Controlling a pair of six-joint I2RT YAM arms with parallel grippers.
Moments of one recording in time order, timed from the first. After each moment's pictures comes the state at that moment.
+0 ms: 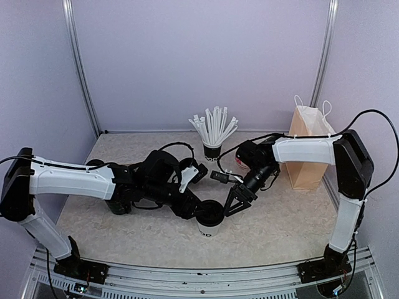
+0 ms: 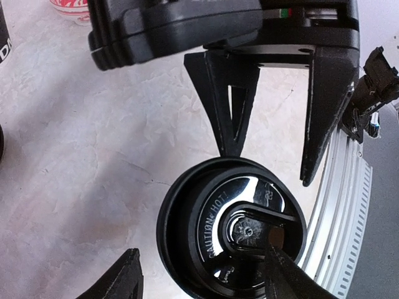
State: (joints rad) left arm -1.01 1.57 0.97 -0.10 0.23 -0.20; right arm 0.67 1.91 1.35 -0.96 -0.98 -0.52
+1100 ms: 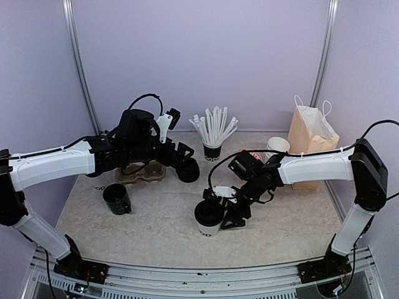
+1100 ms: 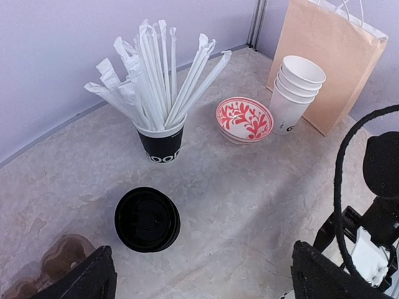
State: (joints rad) left arm -0.82 1.48 1.18 -0.15 -0.09 -0.11; right arm 0.86 1.72 1.10 -0.53 -0.43 -0.53
